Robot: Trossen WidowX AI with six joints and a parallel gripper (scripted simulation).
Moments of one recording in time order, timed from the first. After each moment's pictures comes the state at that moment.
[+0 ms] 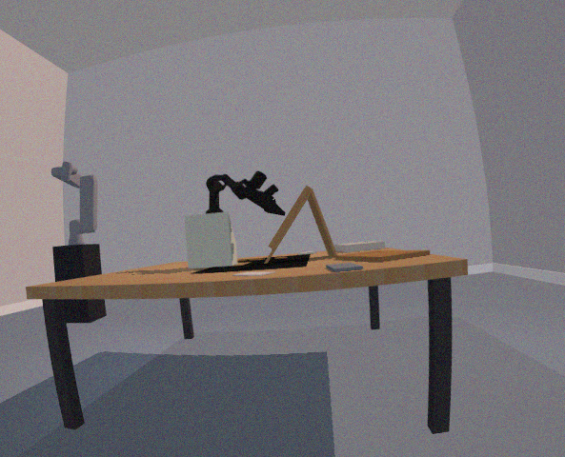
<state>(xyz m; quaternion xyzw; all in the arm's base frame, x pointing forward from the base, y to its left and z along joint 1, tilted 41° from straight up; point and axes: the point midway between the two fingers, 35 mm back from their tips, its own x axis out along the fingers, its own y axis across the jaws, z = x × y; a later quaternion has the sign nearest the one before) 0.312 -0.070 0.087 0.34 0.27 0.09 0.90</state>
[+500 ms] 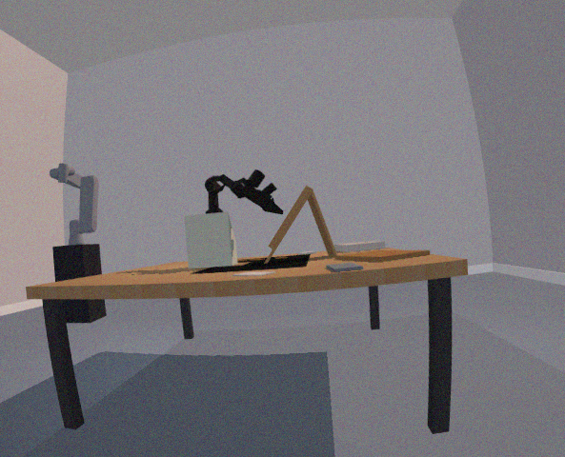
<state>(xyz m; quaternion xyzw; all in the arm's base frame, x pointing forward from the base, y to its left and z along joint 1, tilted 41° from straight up) 0.304 -0.073 0.091 0.34 0.27 0.09 0.90</state>
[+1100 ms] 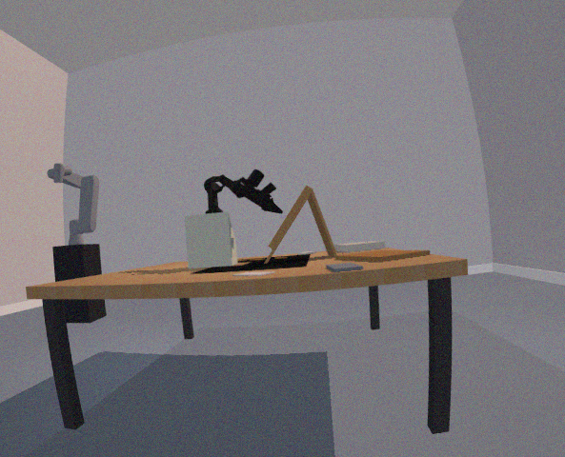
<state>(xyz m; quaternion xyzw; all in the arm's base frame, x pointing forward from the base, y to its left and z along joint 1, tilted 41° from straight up) 0.301 -0.073 0.094 0.34 0.27 0.09 0.90</state>
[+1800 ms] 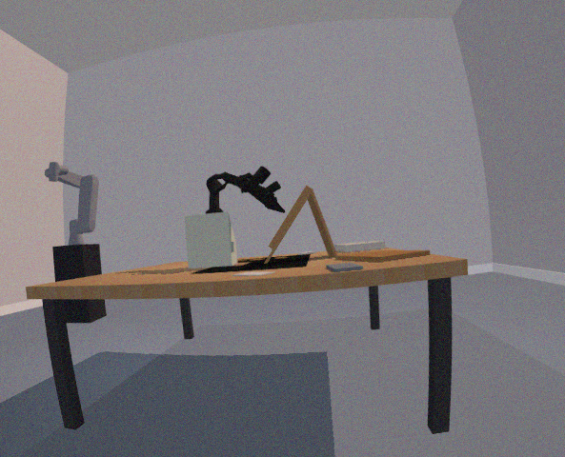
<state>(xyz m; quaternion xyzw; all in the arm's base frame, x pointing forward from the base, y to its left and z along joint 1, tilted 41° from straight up) 0.313 -0.078 0.096 0.34 0.32 0.09 0.88</state>
